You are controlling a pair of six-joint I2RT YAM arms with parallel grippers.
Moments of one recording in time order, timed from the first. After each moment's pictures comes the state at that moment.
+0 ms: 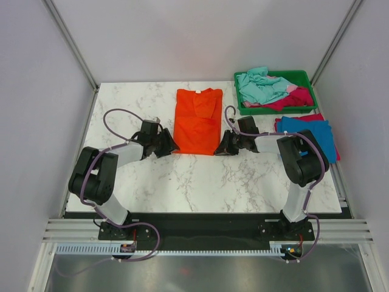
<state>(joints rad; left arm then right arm) -0.31 1.65 0.80 0.00 0.21 -0.68 0.36 1.90 0.96 0.07 -0.57 0.60</state>
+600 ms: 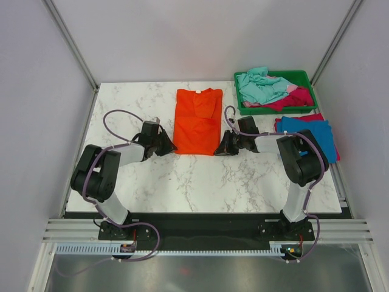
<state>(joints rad) -0.31 1.67 0.78 0.09 0.17 -0.69 0.36 1.90 0.96 0.07 -0.57 0.59</state>
